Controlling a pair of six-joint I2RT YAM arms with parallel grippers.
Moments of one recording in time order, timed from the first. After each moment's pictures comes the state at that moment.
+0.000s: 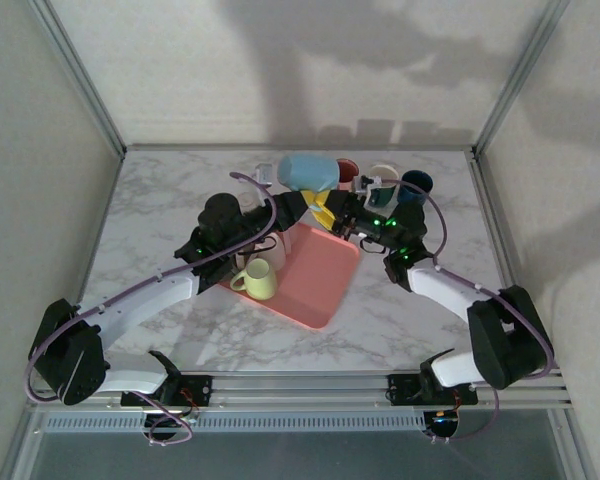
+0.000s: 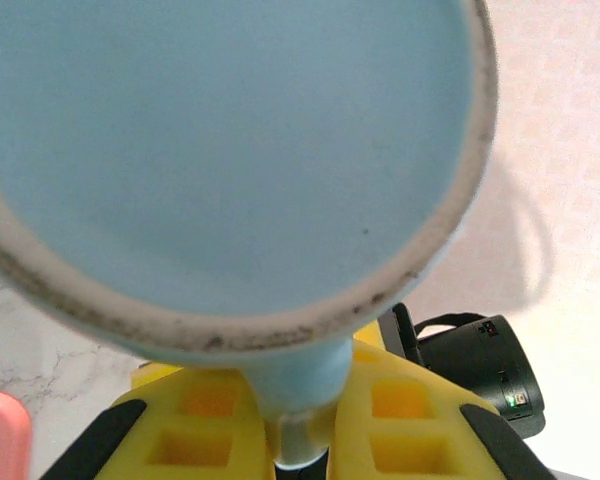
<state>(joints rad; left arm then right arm) -0.65 1.31 0.92 0.42 0.29 -0.94 0.47 1.41 0.71 0.92 -0.74 1.54</state>
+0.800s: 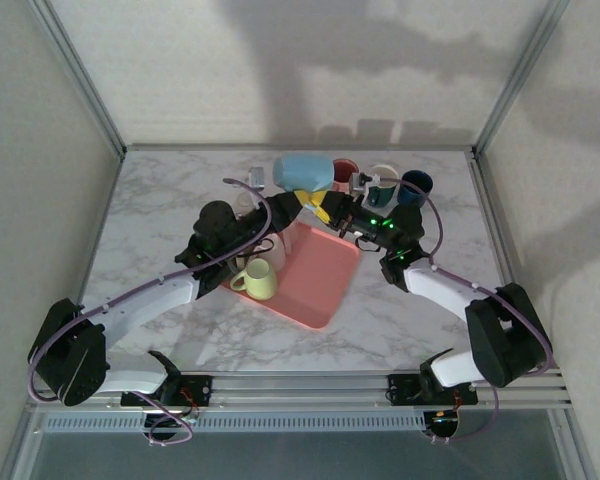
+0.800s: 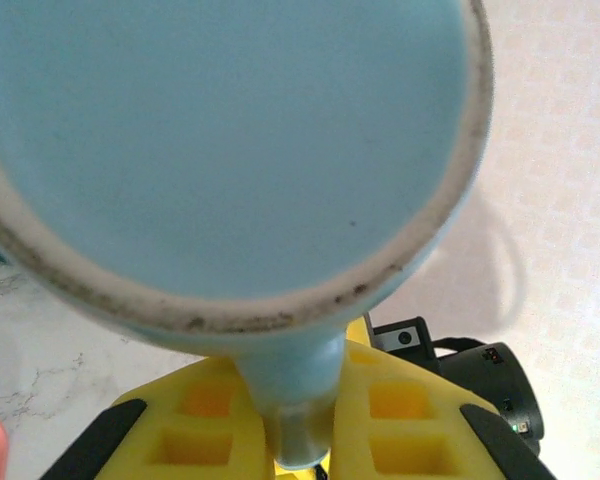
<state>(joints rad) -0.64 1.31 0.84 0.56 0.28 -1.01 0.50 1.40 0.73 0.94 -0.68 1.51</state>
